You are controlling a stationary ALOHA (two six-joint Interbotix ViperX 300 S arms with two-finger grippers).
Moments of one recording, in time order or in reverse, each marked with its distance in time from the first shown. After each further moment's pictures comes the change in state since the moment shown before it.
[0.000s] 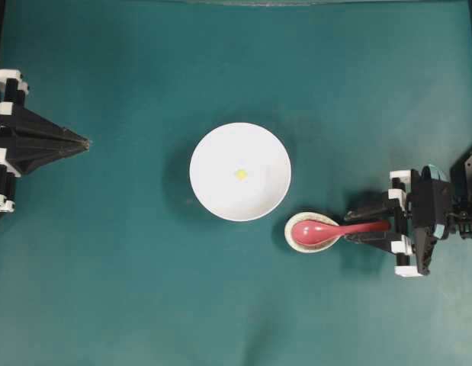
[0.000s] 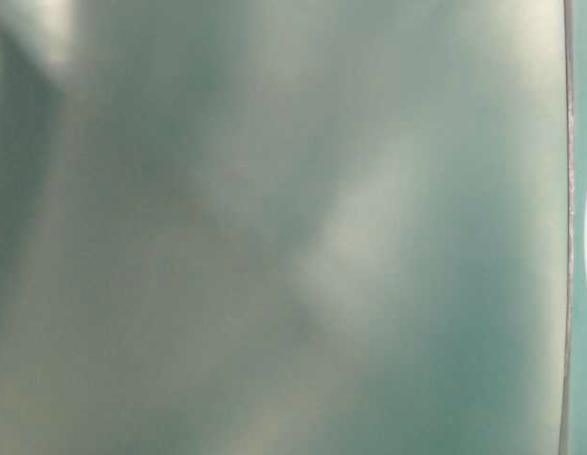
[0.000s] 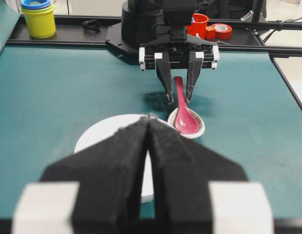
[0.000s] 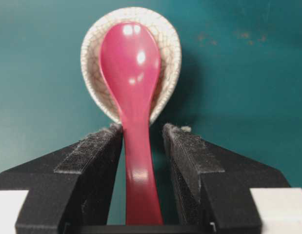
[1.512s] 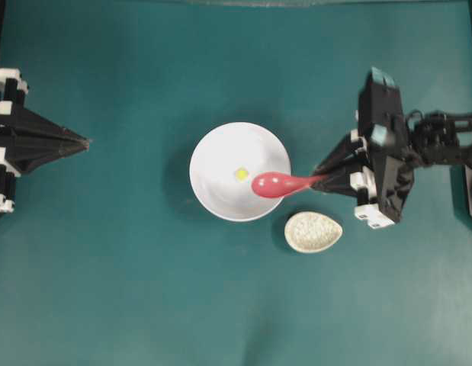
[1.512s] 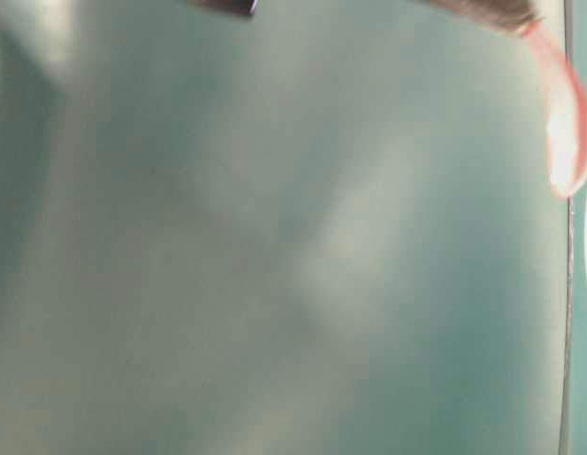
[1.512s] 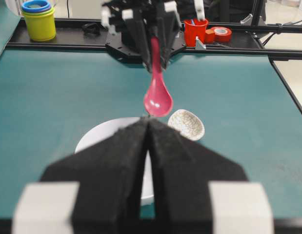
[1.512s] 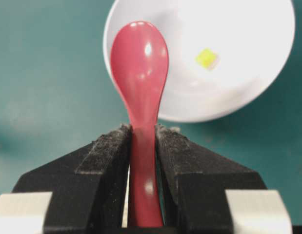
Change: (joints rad) left arm 0.000 0.000 -0.002 -0.002 -0.008 0.000; right arm -0.561 -0.419 -0.466 -0.051 1.154 -0.239
